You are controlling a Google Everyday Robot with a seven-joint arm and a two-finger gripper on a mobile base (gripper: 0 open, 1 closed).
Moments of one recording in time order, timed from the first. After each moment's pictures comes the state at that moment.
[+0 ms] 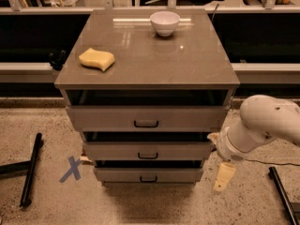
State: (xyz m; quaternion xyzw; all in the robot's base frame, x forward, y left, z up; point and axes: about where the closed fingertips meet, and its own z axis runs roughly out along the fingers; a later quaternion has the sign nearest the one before) arm 0.449 -0.202 0.634 -0.64 0.75 0.10 0.12
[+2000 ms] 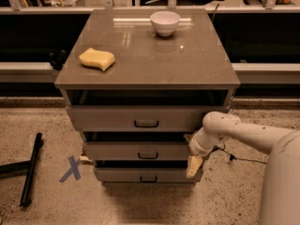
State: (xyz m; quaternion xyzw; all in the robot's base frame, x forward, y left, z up) arm 0.583 -0.165 0.445 -0.68 0.71 0.10 0.16
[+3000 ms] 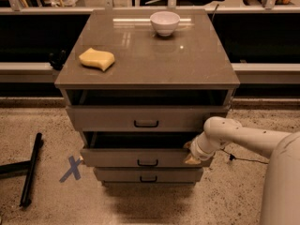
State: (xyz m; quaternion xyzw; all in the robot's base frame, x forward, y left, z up) arm 0.567 -0.168 0.422 -0.67 0.72 0.11 0.15
